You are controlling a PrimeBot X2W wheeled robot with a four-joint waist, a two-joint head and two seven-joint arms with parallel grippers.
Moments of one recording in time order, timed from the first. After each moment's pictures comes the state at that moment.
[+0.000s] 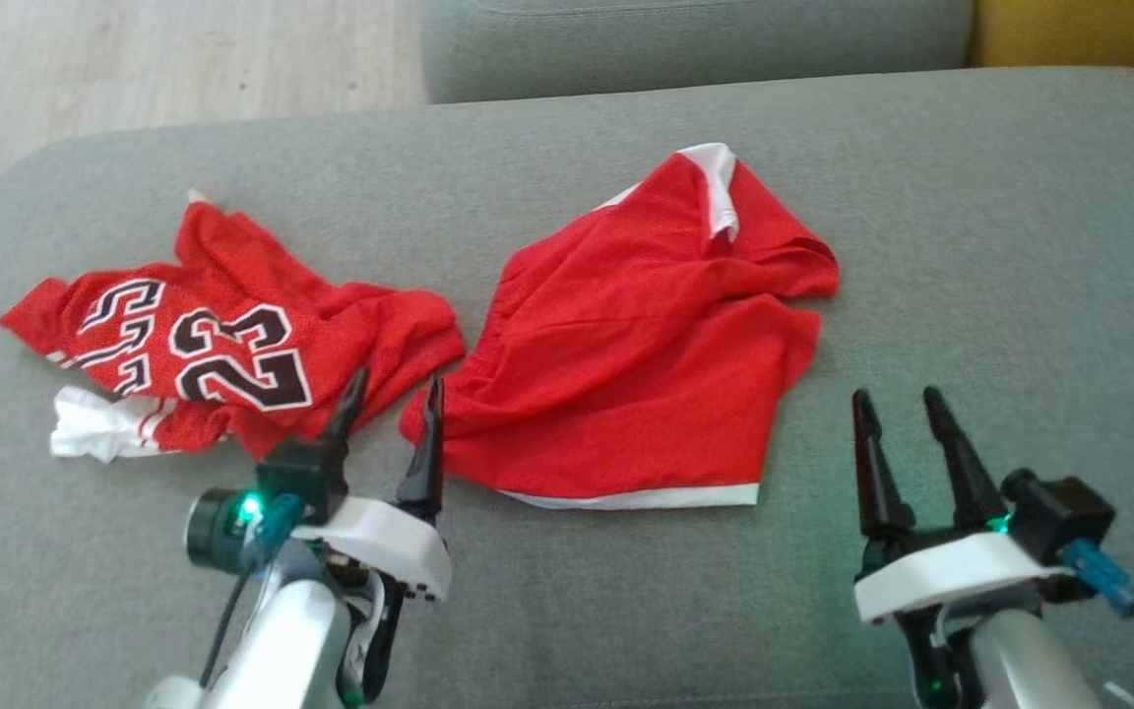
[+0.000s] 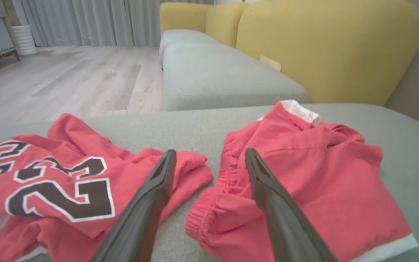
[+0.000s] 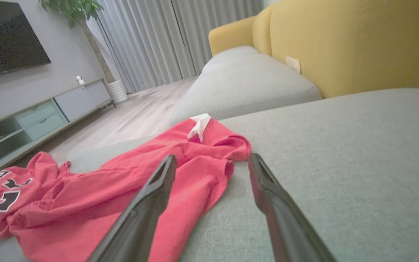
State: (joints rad) left arm -0.21 0.08 -0.39 0.38 -0.23 0.11 -0.25; right arm -0.08 -0.05 0.10 0.32 0.27 0.13 -0.25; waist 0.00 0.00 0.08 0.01
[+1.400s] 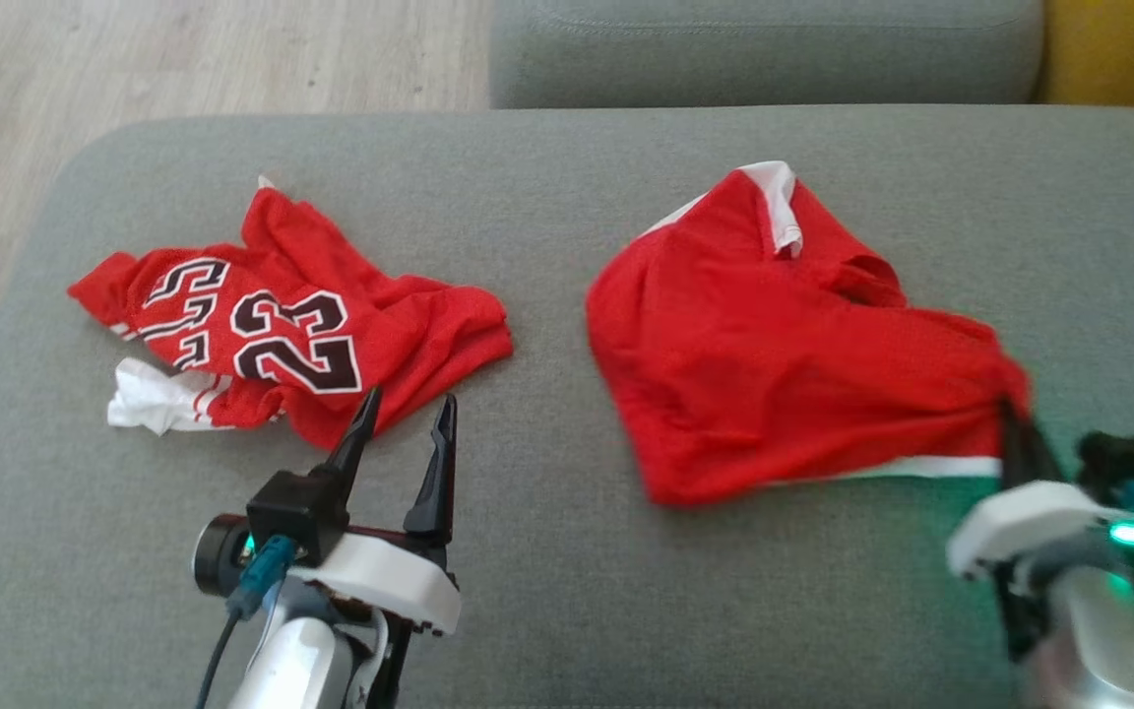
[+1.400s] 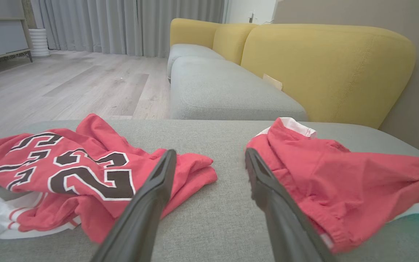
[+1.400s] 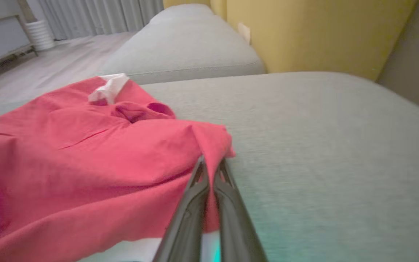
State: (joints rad) left arm -0.10 0.05 -0.35 0.23 -0.21 0.04 -0.25; right arm -0.35 -0.05 -0.22 0.82 -0.01 0.13 -0.25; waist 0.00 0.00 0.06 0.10
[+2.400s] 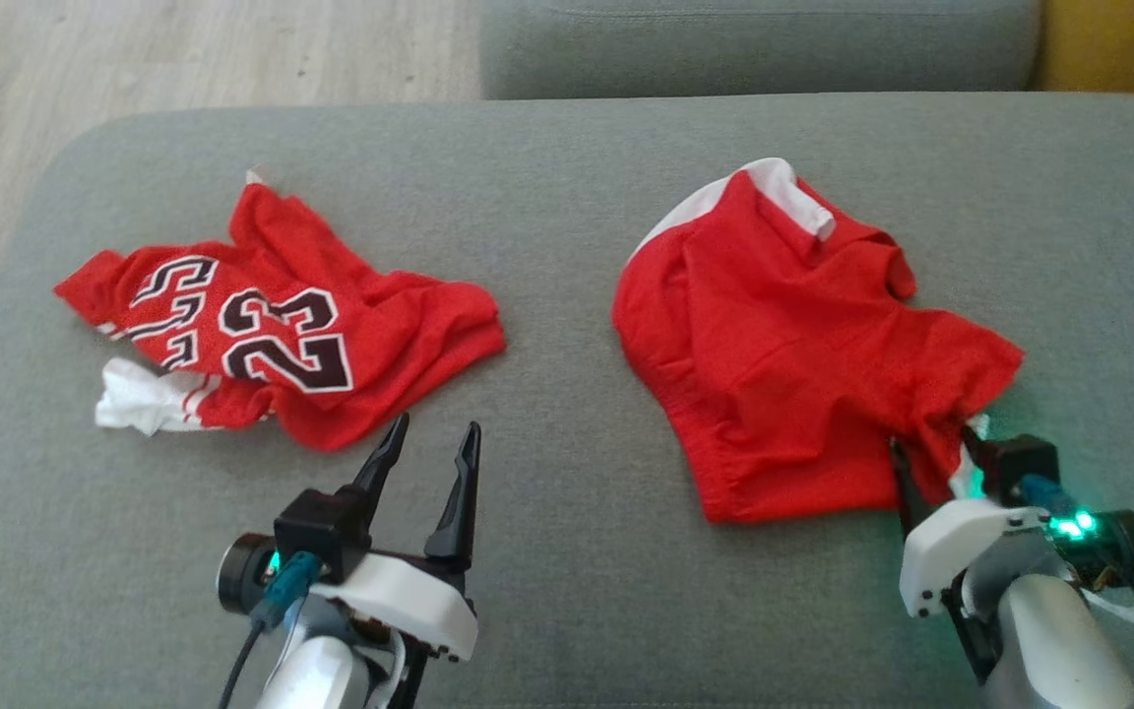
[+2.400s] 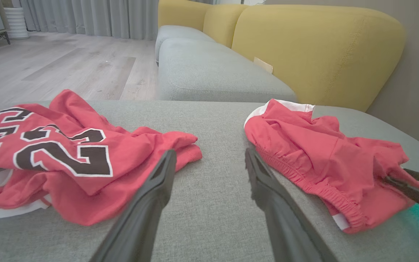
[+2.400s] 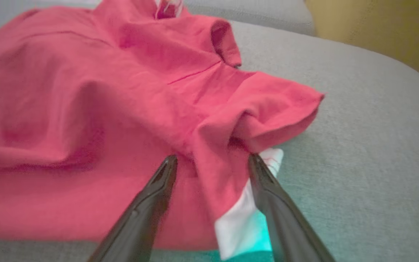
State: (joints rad) left arm -0.09 0.05 -0.39 0.25 -0.23 0.04 -0.25; right arm -0.27 -0.05 -0.13 0.72 -0.21 0.13 -0.07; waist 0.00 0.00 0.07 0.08
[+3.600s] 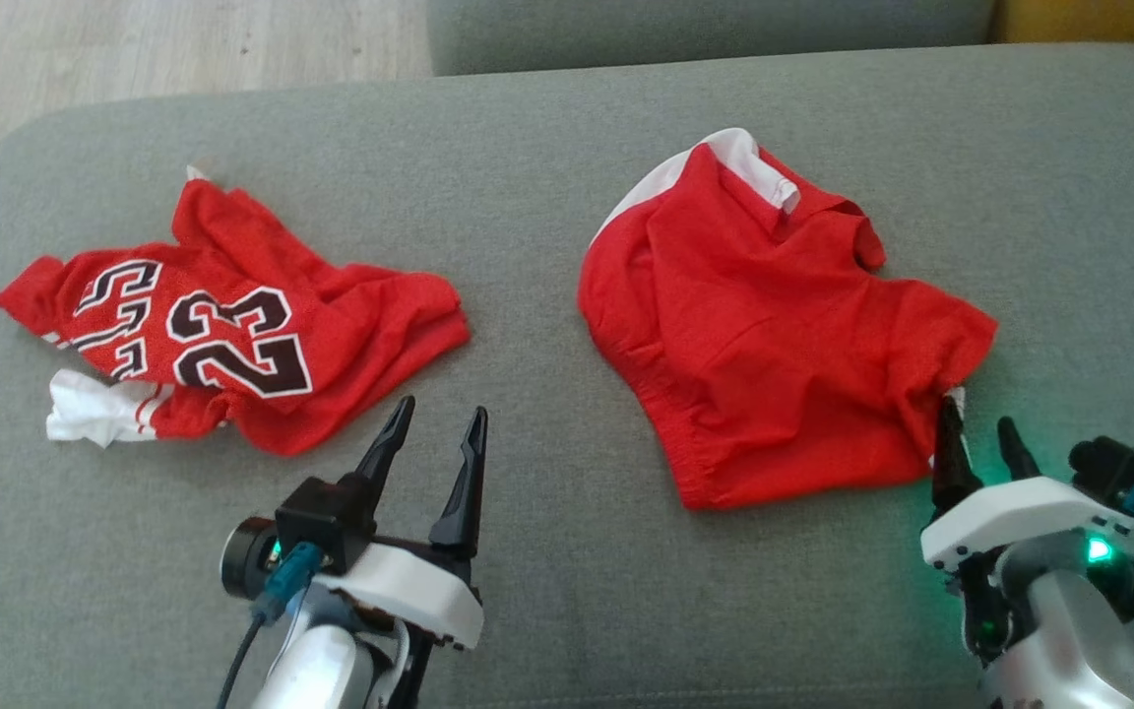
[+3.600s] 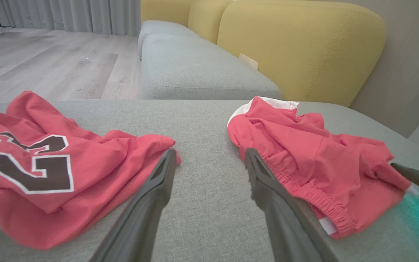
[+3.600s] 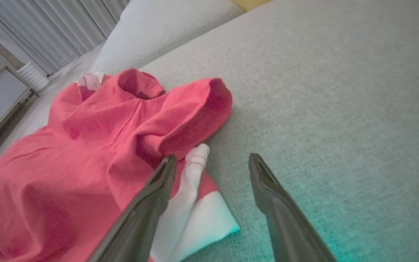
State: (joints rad) left arm -0.10 0.05 -0.40 0.23 -0.23 0.03 -0.25; right arm -0.29 -0.05 -0.14 0.74 0.36 0.13 -0.13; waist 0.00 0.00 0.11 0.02
